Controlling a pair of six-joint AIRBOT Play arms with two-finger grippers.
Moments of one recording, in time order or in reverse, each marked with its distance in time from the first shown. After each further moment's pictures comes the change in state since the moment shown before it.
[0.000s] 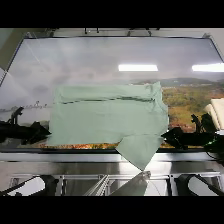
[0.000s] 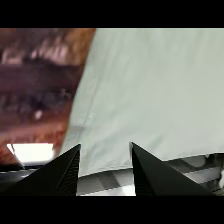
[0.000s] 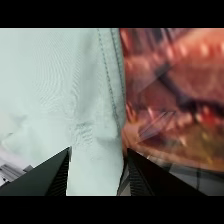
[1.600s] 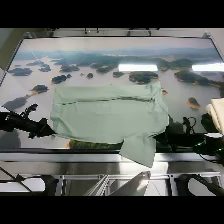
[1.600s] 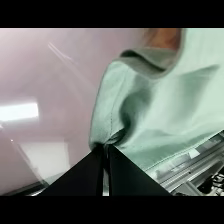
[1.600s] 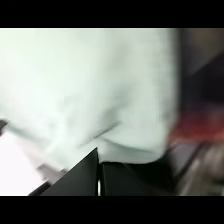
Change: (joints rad) left arm -0.098 -0.238 0.187 0.011 -0.111 0.028; right arm 0.140 0.014 -0.076 0.314 -0.014 -0.023
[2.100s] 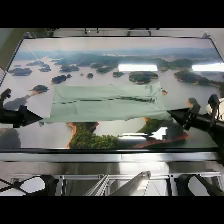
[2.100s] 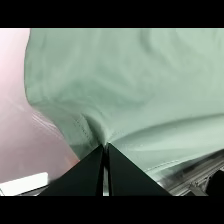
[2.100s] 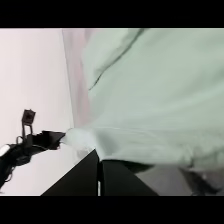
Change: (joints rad) left arm 0.122 0.170 0.119 -0.198 -0.095 0.071; right arm -0.126 0.163 0.213 0.213 0.193 -0.048
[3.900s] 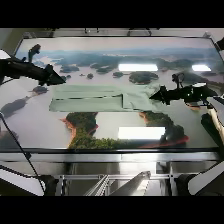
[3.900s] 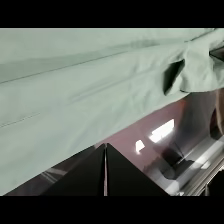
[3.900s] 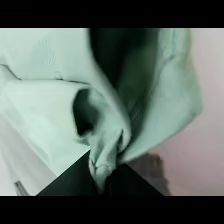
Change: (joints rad) left arm -0.477 -0.425 0.720 -0.093 -0.013 -0.217; right arm 0.287 -0.966 0.856 -0.244 -0.096 0.021
